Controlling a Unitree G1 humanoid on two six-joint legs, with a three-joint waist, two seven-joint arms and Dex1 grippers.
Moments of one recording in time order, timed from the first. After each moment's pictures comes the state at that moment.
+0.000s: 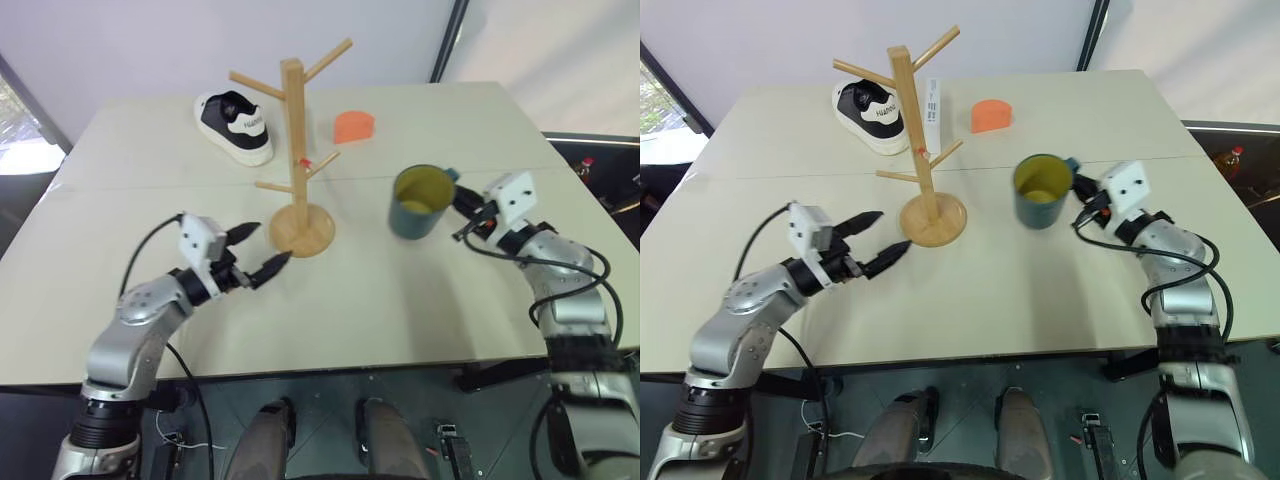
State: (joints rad) left arm -0.17 0.50 0.14 -0.26 -0.51 0.36 -0.69; right arm -0.41 -0.63 -0.07 -0.02 0.29 0.14 0.70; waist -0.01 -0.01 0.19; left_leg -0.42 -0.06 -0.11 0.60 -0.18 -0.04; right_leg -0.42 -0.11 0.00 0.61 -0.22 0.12
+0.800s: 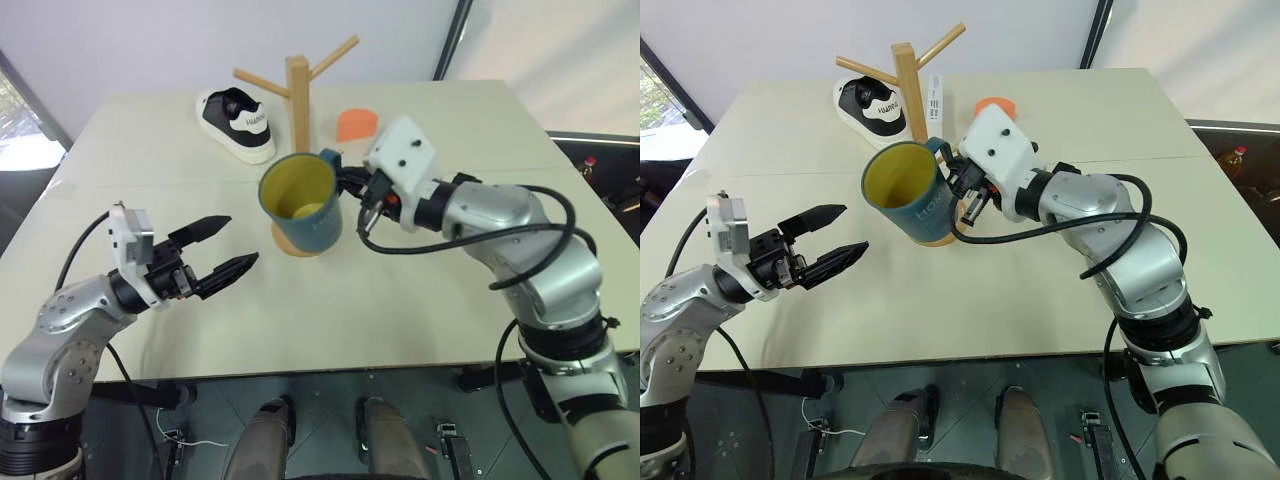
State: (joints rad) left arm -0.09 0.65 0.30 -0.41 -0.80 0.46 -0.86; right arm -0.81 -0.56 0.21 -0.51 0.30 0.96 0.50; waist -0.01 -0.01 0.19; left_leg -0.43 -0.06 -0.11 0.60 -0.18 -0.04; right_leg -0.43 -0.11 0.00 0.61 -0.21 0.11
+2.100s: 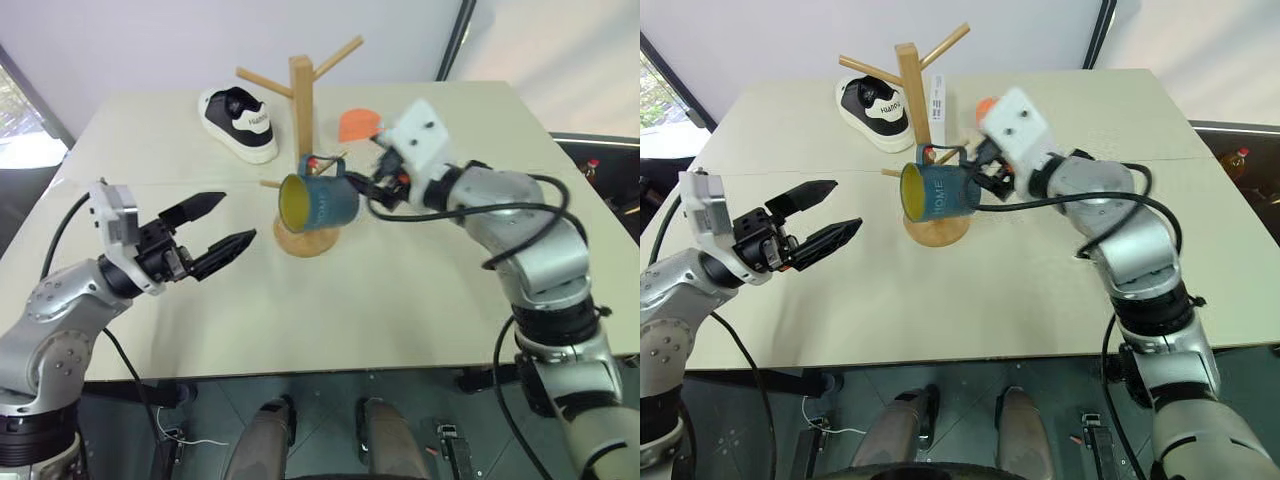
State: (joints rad) left arm -0.15 0.64 0.34 -0.38 -0.82 0.48 -0.72; right arm -0.69 -0.55 0.01 -0.31 0.26 0.74 0.55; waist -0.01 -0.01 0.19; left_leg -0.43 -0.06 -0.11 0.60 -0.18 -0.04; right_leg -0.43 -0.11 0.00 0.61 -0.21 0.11
